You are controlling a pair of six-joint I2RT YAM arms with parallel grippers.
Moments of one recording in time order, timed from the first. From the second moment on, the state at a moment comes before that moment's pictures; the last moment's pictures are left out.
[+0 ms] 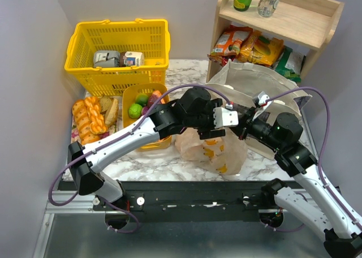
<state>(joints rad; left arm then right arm) -1.03 1.50 1.52 -0.57 0.19 0.54 0.50 0.68 0.74 -0.17 -0.36 0.21</state>
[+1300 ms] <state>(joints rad) -0.84 1.59 1.46 -0.49 0.58 0.36 0.50 0.70 0.65 -0.09 -0.61 0.21</state>
